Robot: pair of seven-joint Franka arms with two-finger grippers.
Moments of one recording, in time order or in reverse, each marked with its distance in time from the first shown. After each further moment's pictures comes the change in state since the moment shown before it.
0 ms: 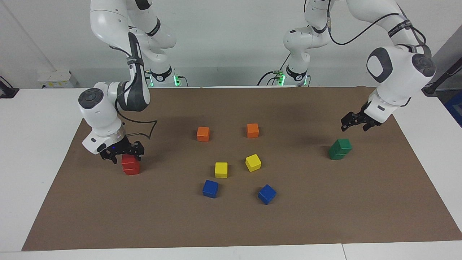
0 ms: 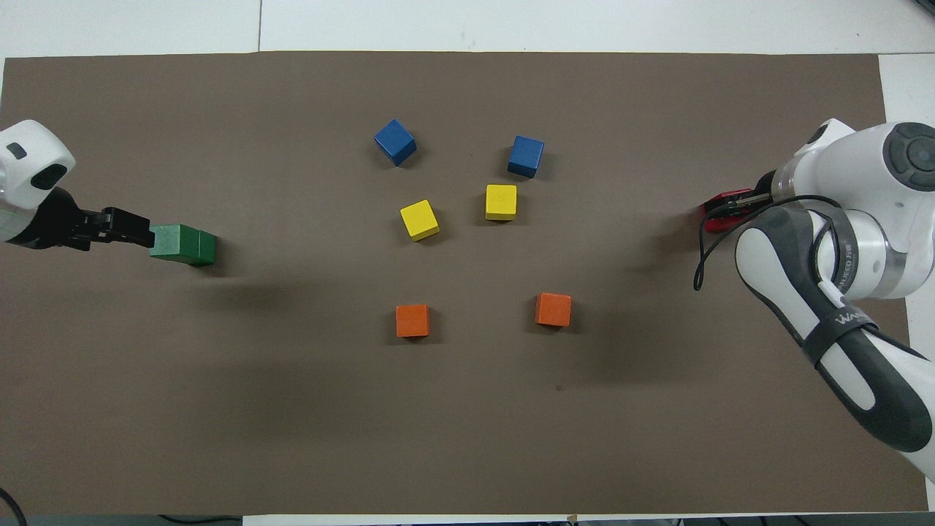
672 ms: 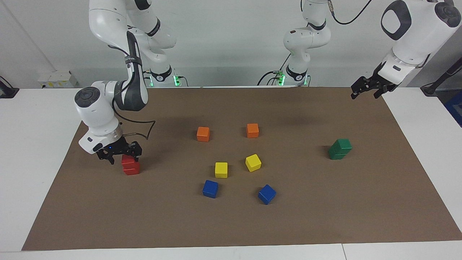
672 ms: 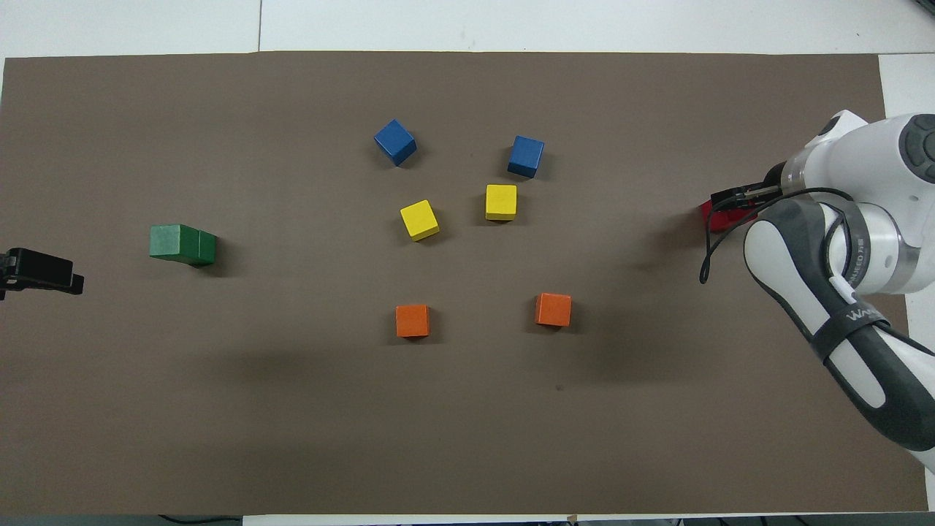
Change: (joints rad) left arm 0.041 -0.161 0.006 0.029 0.016 -0.239 -0.003; right arm -0.005 0.000 -0.001 0.036 0.004 -0.015 0.001
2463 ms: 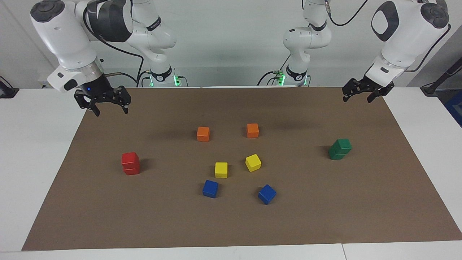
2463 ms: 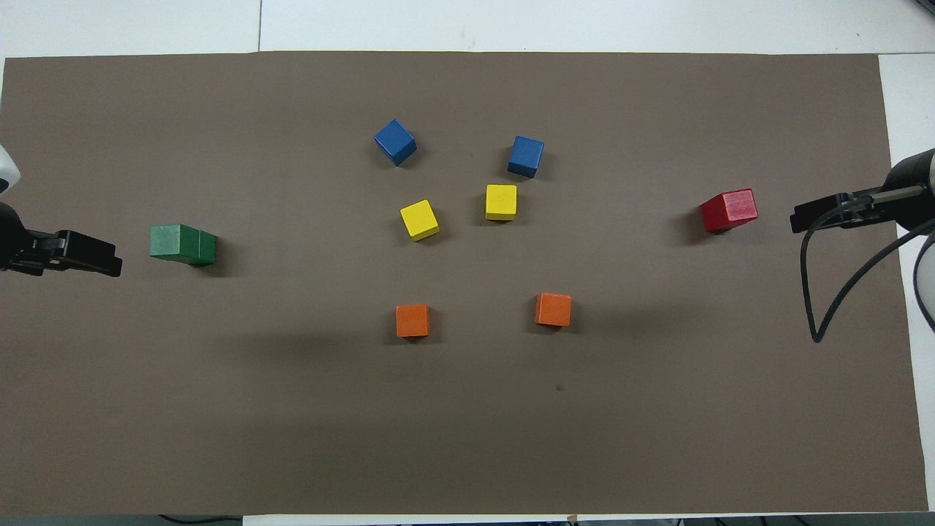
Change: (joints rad) left arm -0.151 0.044 0.047 0.047 0.010 0.014 -0.013; right arm 0.007 -0.285 0.014 0.206 0.039 -0.597 0.025
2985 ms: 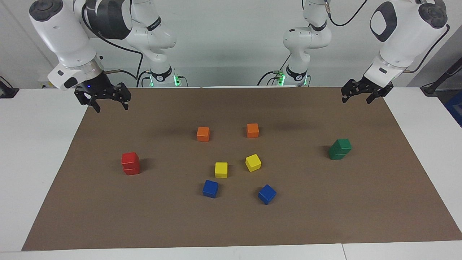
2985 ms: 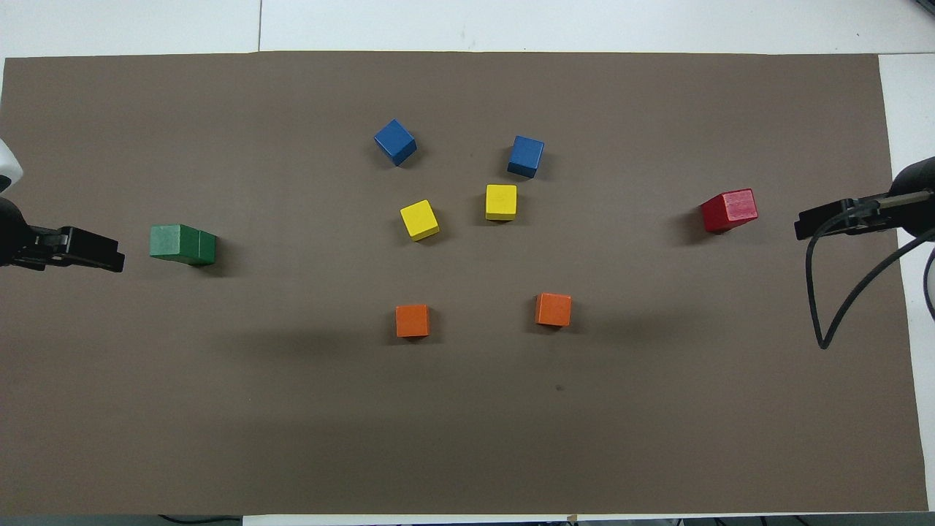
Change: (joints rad) left arm -0.009 -0.003 0.008 0.005 0.000 0.020 0.000; right arm 0.000 -0.014 -0.005 0.002 0.000 -0.018 0.005
